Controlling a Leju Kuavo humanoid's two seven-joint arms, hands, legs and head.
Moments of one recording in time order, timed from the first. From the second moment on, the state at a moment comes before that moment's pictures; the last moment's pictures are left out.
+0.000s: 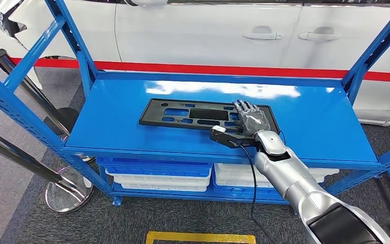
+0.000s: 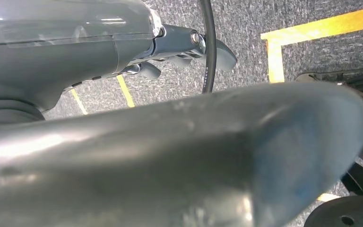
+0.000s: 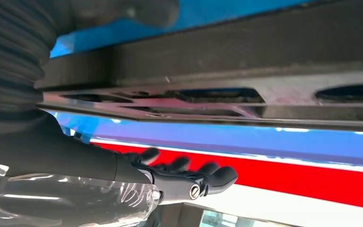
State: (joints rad) left arm 0.13 0.20 0.39 0.00 -0.55 -0.50 -0.30; right arm -0.81 -0.04 0.61 -0.68 0.98 -0.27 0.13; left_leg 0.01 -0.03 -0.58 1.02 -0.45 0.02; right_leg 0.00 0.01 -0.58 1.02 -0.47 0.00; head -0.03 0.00
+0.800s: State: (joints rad) left arm 0.13 0.21 0.39 0.00 -0.56 -0.51 -0.30; right arm -0.80 -0.04 0.58 -0.69 0.99 -0.23 0.13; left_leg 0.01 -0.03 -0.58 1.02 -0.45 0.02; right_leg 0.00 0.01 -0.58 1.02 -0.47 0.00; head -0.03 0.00
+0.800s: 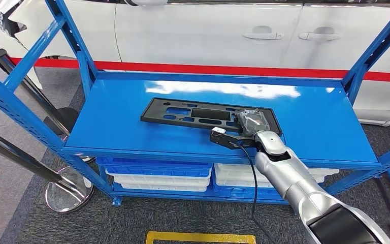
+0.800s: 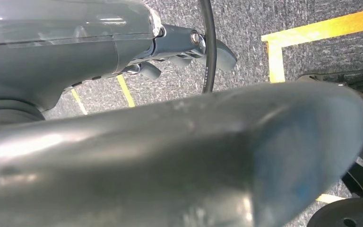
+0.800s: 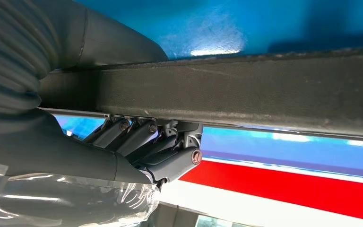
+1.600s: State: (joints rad) left arm 0.12 0.21 0.40 0.00 -0.58 -0.51 -0.30; right arm -0.79 -0.04 0.57 -0.71 1.00 -0.23 0.13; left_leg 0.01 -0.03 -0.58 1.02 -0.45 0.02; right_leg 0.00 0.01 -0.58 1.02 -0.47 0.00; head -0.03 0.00
